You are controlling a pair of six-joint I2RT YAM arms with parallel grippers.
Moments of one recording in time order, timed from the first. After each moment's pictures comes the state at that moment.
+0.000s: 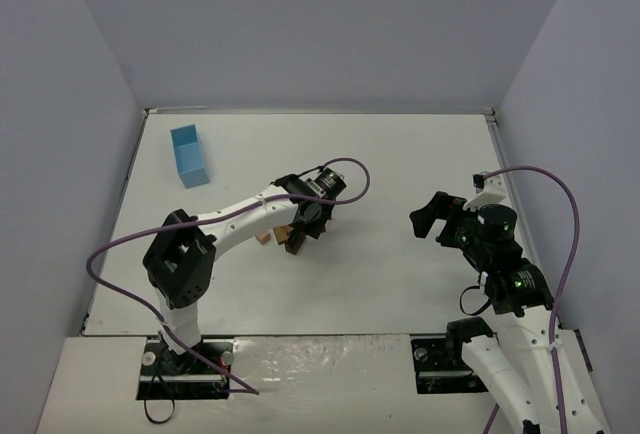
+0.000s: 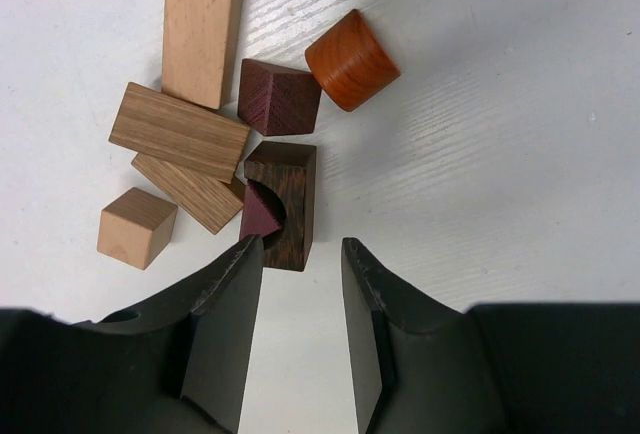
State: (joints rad) left arm -0.82 1.83 1.46 -0.84 -0.25 -0.33; right arm 0.19 0.61 0.73 -0.56 -0.07 0.42
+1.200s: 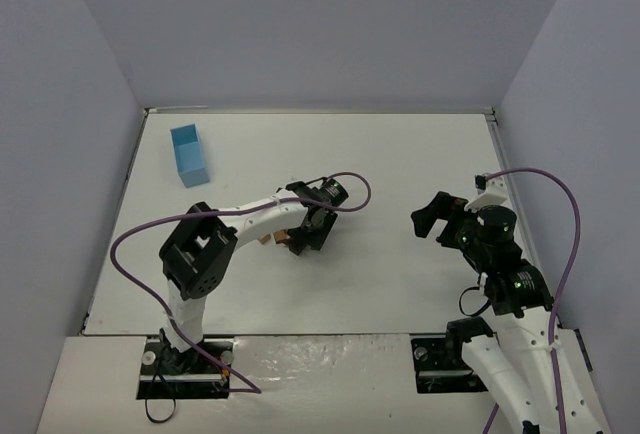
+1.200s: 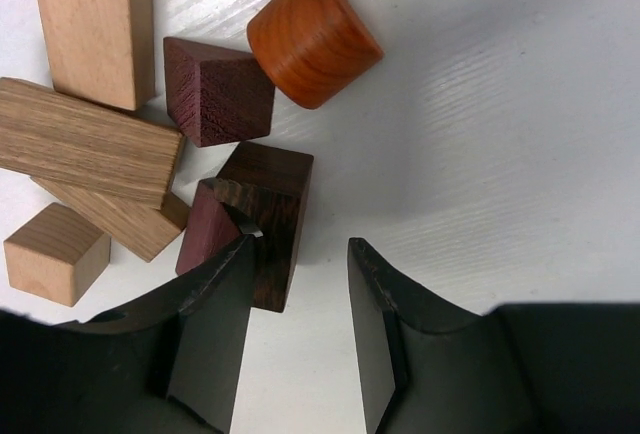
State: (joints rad) left arm -0.82 1.93 1.43 -0.81 -0.19 -0.34; right arm 0.19 0.60 0.71 -0.57 -0.05 0.44
